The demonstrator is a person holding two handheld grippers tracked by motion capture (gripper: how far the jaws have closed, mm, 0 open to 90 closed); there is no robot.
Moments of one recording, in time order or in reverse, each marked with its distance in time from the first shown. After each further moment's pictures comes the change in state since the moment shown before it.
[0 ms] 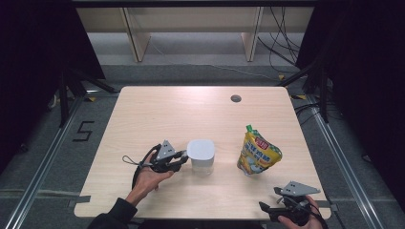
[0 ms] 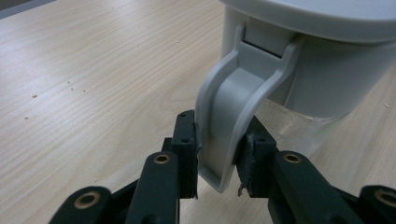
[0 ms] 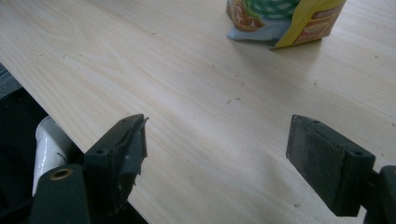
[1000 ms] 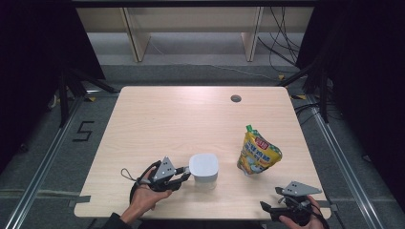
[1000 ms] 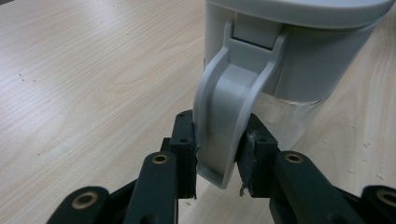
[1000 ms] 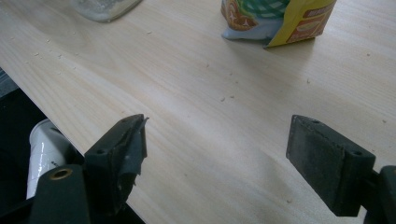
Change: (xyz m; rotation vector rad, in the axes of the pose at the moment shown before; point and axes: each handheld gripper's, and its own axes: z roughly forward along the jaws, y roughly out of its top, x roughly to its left) left arm -0.043 -0.016 -0.029 0.002 -0.079 0.027; right arm -0.004 -0.001 -0.001 0.001 -0.007 -0.014
